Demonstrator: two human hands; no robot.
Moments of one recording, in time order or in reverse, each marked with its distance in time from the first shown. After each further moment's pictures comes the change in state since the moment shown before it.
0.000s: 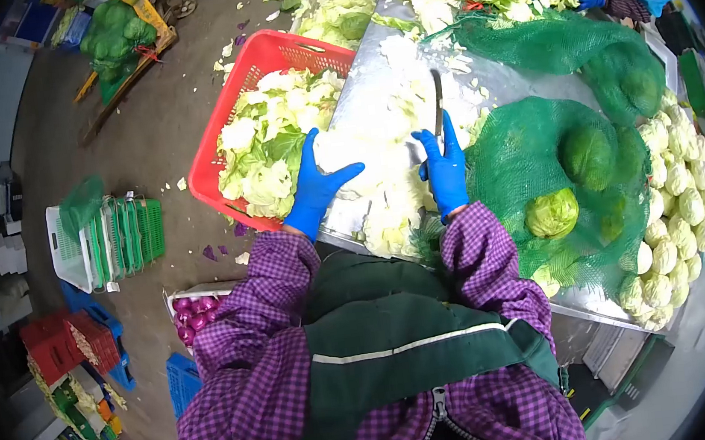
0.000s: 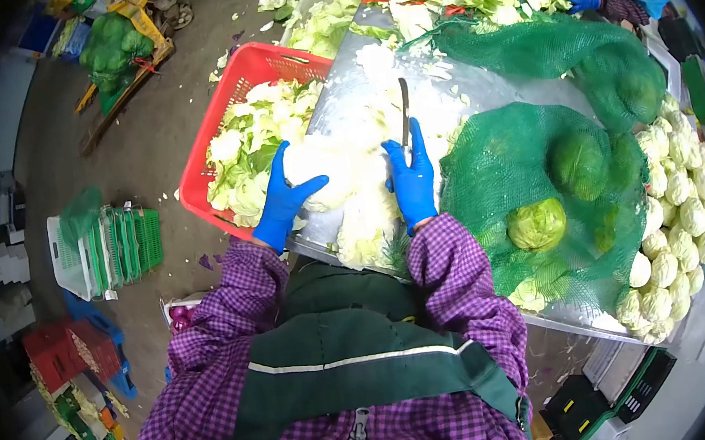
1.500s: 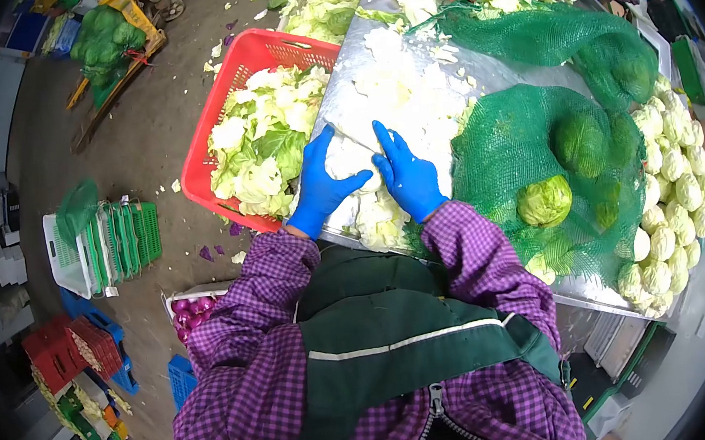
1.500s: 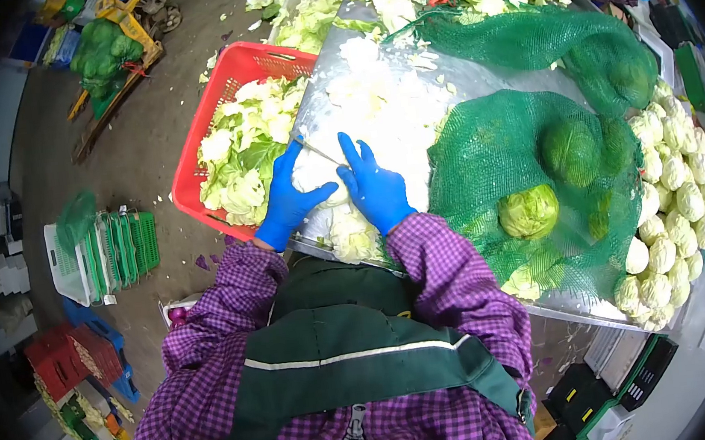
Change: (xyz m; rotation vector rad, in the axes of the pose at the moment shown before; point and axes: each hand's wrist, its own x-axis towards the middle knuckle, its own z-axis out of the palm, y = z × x) left_hand -0.015 0.006 0.023 0.434 -0.058 0.241; right_hand -0.018 0.027 0.003 -0.988 -0.270 -0.517
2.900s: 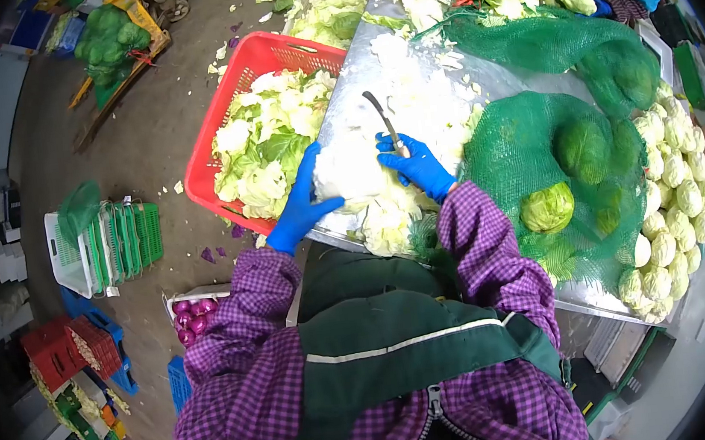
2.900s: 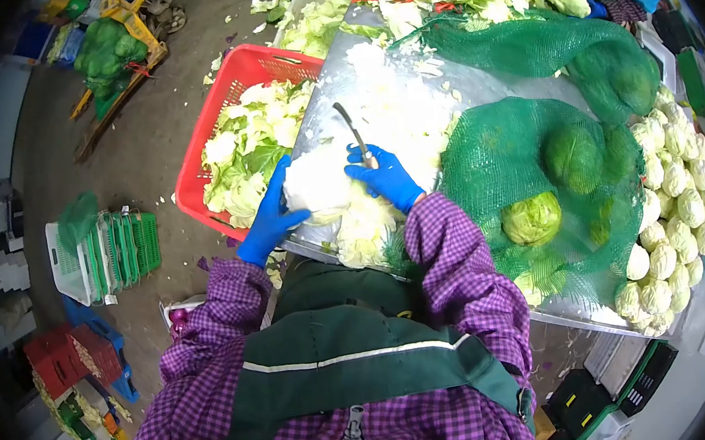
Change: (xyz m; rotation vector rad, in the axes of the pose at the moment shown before) left_hand -0.017 -0.015 -0.039 -0.194 -0.237 0.038; right_hand 0.035 0.026 -0.005 1.029 -0.282 0.401
